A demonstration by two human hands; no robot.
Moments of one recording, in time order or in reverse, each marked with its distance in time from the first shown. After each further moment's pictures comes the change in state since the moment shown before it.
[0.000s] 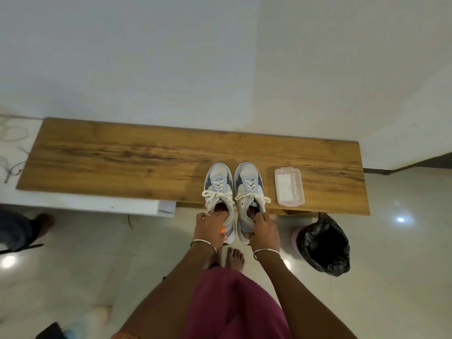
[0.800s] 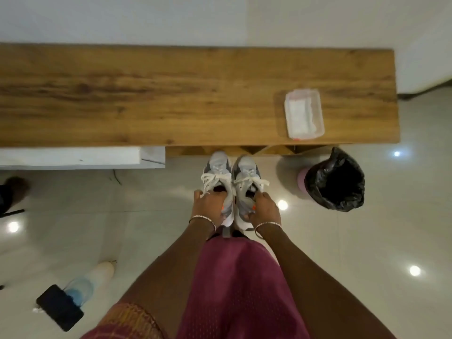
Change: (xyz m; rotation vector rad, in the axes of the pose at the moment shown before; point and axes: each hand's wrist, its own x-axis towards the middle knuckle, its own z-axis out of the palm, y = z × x) left_hand -0.008 -0.033 0.143 0.109 -0.187 0.061; right_hand -0.024 0.056 0.134 0.067 -0.243 0.138
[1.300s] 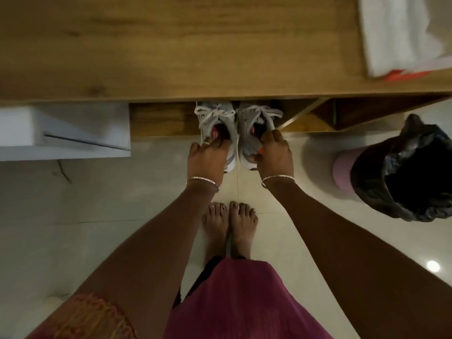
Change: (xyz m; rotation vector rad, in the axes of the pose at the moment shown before) left_hand 0.229 -0.047 0.160 0.148 0.454 0.023; right_hand 0.255 0.056 0.120 -0.051 0.355 -0.136
